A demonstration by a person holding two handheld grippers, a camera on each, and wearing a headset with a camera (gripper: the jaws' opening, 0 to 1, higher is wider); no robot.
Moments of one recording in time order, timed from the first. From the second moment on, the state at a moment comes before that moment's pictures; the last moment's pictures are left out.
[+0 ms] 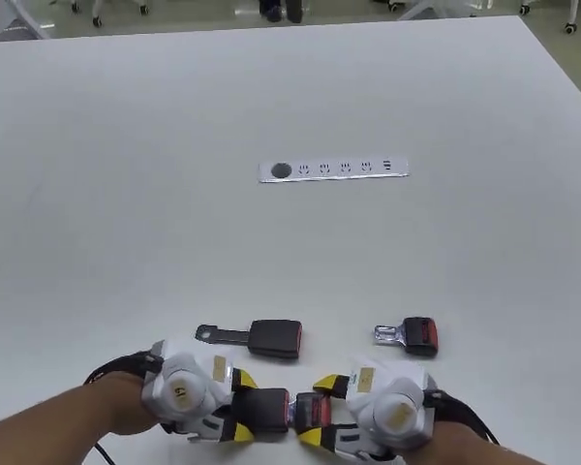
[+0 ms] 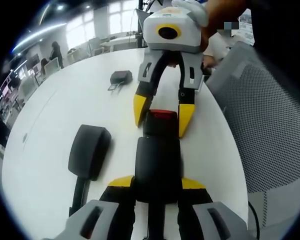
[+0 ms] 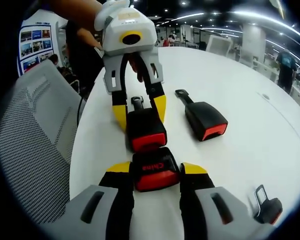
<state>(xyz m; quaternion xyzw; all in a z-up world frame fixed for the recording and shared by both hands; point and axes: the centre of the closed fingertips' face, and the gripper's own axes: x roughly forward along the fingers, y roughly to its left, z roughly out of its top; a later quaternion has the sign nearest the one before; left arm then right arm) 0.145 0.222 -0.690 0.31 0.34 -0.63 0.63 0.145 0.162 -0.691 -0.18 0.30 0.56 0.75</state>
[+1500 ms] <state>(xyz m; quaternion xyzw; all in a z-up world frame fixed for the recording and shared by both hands) 0.155 0.209 -0.657 0.27 0.34 -0.58 0.69 0.152 0.149 -0.664 -0.14 0.29 0.52 0.79</state>
